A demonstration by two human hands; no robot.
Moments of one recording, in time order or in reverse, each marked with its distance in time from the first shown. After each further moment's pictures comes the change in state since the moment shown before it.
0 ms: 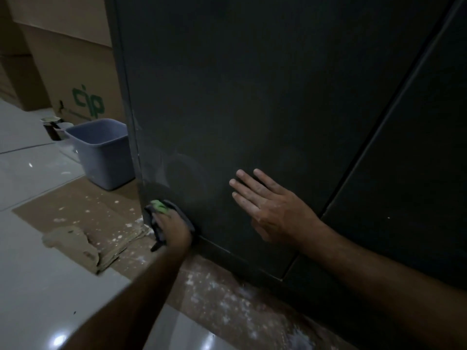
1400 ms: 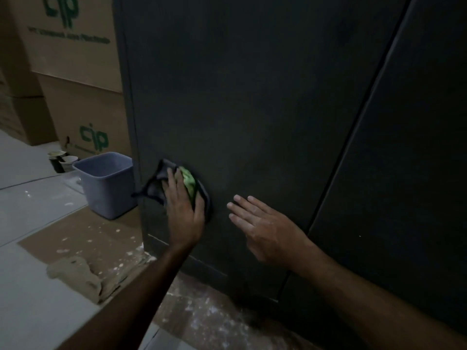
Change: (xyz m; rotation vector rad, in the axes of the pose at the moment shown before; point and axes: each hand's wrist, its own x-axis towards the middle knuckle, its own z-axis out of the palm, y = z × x) left_hand -0.071 0.092 0.010 0.518 -0.388 1.028; right_hand -0.001 0.005 -0.023 0.261 -0.057 0.076
